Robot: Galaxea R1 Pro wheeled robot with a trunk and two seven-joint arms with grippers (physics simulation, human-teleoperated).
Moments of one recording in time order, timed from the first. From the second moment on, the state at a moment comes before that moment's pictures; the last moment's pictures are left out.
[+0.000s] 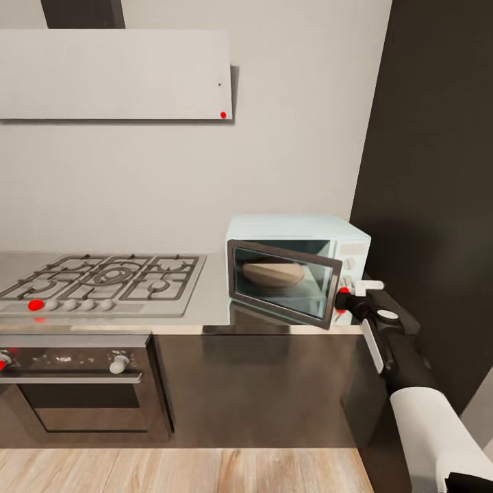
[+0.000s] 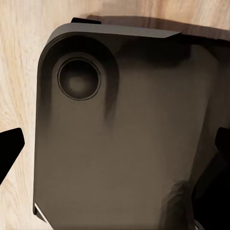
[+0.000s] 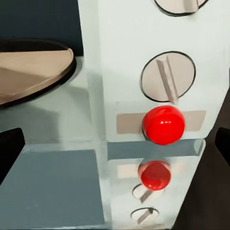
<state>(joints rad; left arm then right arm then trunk) 0.00 -0.04 0.01 -0.05 0.13 -0.05 0.01 -0.76 -0.07 -0.16 -0.99 0.07 0.35 0.14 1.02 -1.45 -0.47</state>
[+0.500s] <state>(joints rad) 0.00 -0.04 0.01 -0.05 0.12 -0.05 0.00 -0.76 -0.07 -0.11 -1.07 0.05 0.55 0.32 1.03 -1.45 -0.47</state>
